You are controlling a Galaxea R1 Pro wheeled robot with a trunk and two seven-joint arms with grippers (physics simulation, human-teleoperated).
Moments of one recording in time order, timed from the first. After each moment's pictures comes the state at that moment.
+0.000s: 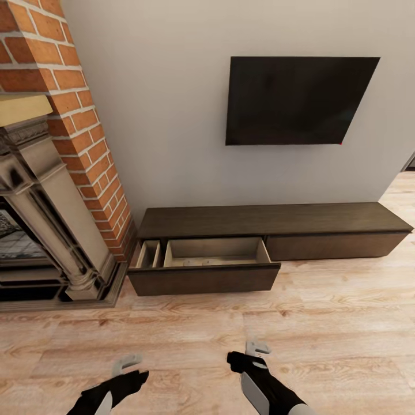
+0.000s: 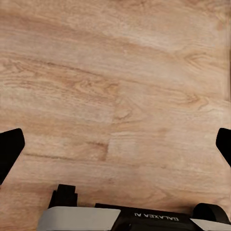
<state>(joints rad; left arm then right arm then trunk) -0.30 0.06 0.01 -0.70 0.29 0.32 -0.04 -0.52 0.14 0.45 -0.41 -0.61 0.08 -0.34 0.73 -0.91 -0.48</state>
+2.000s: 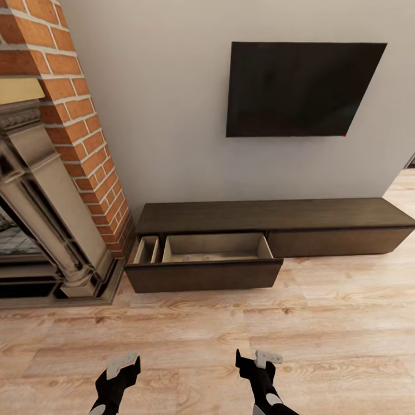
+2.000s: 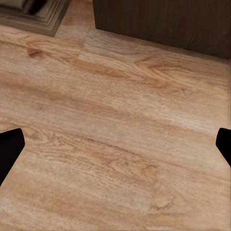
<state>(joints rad) -0.29 0.02 -0.06 -0.58 0.30 -0.23 0.18 -0.51 0.13 0.52 -0.18 -0.62 -0.44 -0.18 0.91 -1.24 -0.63</state>
